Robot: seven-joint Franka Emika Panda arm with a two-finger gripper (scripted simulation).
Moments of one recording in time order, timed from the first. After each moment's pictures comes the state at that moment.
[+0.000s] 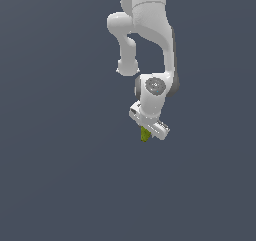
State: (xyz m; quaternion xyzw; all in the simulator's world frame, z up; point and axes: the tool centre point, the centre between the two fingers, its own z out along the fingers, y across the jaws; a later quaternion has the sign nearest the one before) arm -0.036 0.091 0.043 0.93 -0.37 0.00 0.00
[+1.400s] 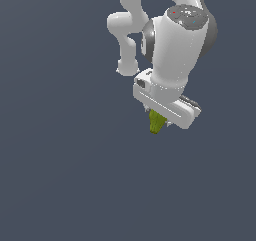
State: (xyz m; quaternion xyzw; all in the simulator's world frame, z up) arm 0.036 0.100 0.251 0.93 -0.37 0.00 0.00
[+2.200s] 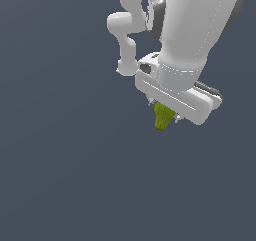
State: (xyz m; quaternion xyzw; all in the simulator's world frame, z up) arm 0.061 0.104 0.313 0.93 -0.37 0.00 0.00
